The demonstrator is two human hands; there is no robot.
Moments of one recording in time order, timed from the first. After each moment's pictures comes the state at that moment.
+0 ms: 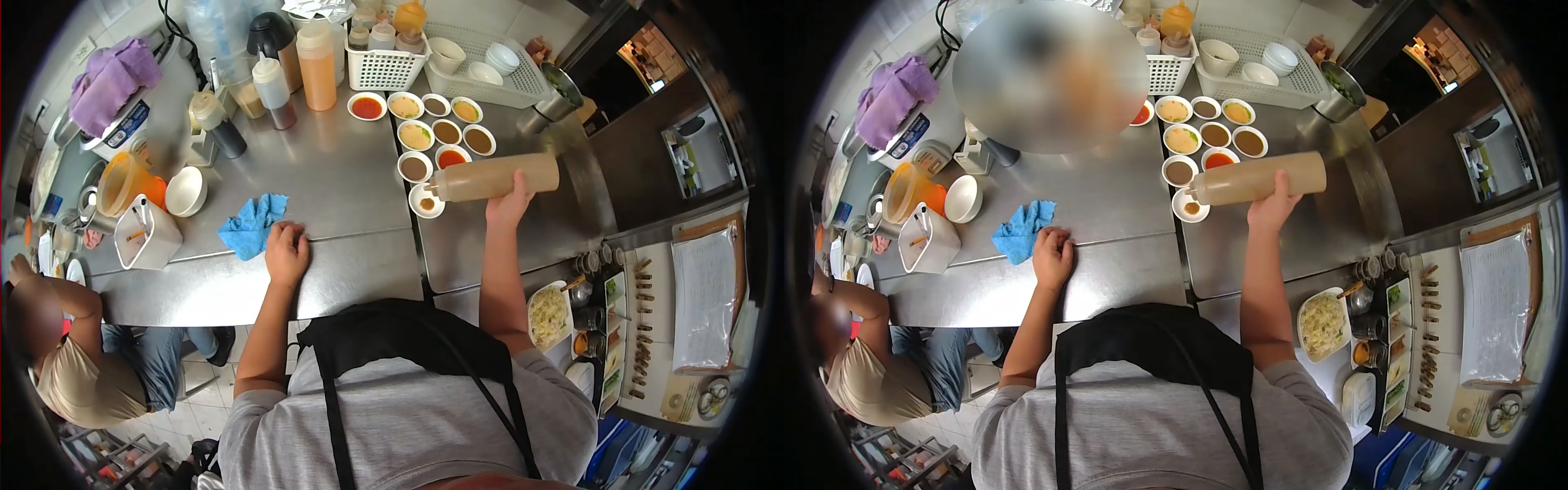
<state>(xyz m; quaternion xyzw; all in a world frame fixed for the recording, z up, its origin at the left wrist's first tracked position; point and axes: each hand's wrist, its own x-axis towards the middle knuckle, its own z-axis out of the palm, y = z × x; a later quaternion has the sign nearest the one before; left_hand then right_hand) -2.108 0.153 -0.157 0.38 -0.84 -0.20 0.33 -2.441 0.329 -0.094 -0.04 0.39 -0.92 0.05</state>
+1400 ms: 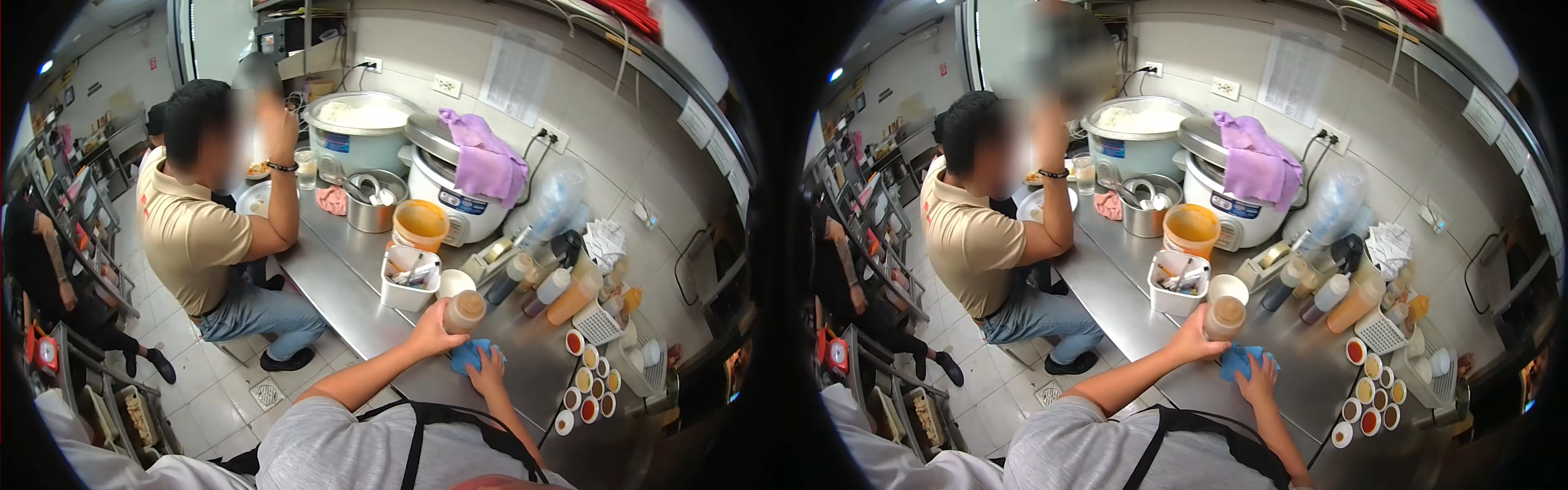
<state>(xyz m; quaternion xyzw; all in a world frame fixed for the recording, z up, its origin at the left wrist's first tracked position) -1.939 0.071 -0.047 0.38 -0.68 -0.36 0.51 -2.142 0.132 -0.138 -0.68 0.70 -0.18 0.07</state>
